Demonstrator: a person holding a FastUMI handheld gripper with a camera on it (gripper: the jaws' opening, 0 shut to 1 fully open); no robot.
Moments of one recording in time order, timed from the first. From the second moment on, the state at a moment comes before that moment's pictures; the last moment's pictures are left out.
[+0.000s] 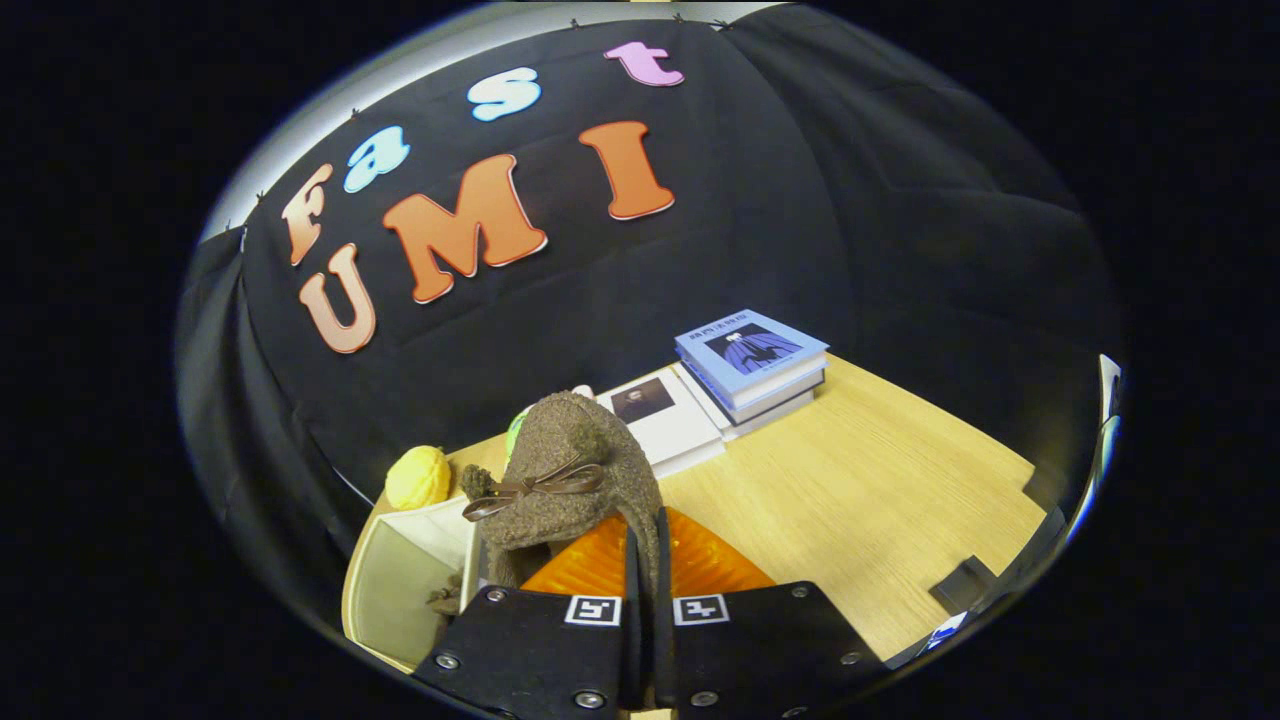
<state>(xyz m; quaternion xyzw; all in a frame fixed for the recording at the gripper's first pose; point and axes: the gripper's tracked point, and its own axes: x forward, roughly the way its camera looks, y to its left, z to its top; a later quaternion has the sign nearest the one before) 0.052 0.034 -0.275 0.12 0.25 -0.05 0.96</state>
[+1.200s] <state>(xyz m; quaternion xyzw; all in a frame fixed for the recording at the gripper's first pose) 0.033 0.192 -0.327 0.10 0.31 0.03 0.95</state>
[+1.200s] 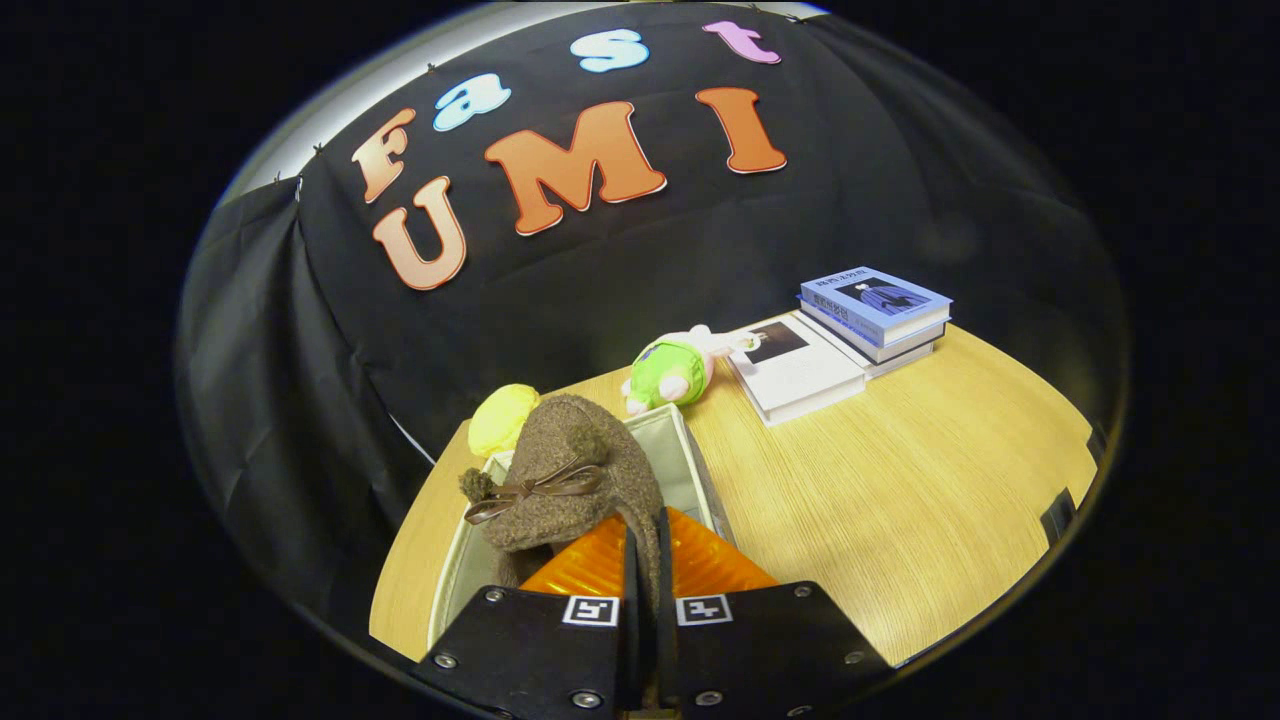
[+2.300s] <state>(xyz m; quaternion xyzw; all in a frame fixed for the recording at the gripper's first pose) 0.046 0.103 -0.173 0.03 0.18 0.04 0.98</state>
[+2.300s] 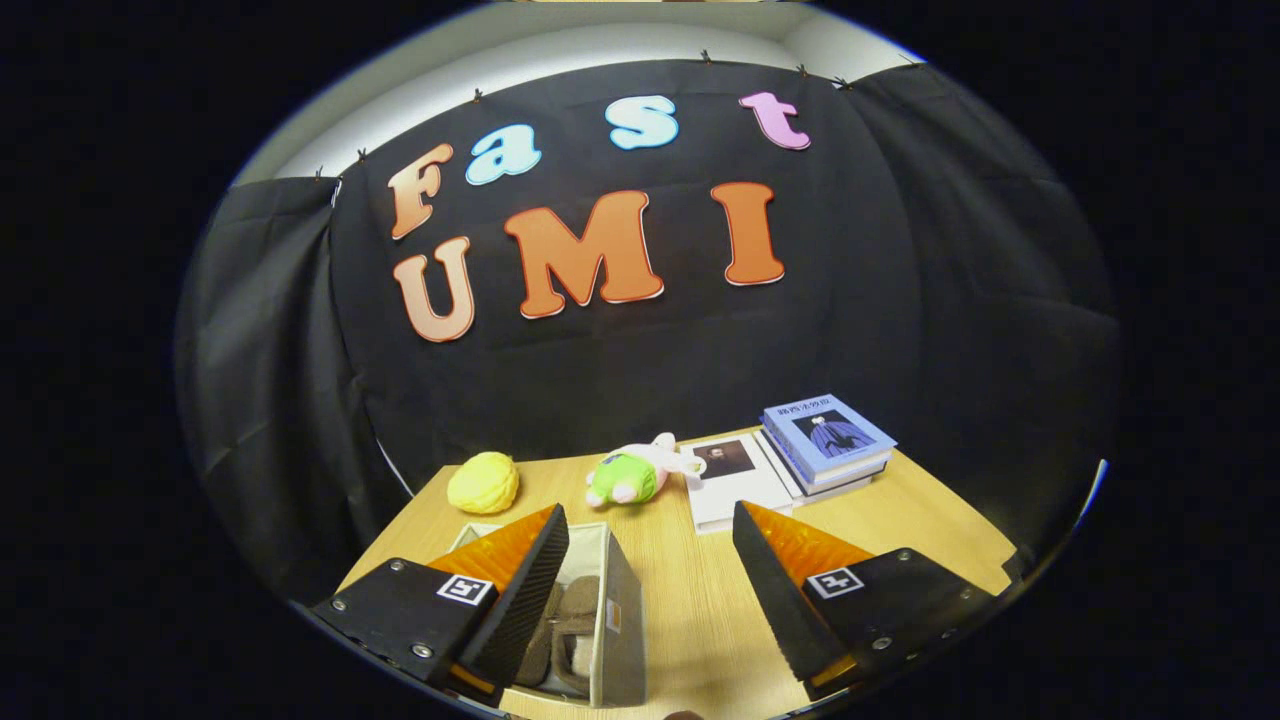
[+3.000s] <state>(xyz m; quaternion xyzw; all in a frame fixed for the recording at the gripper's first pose) 0.009 -0.029 -0.089 0.02 0.08 -0.04 1.00</state>
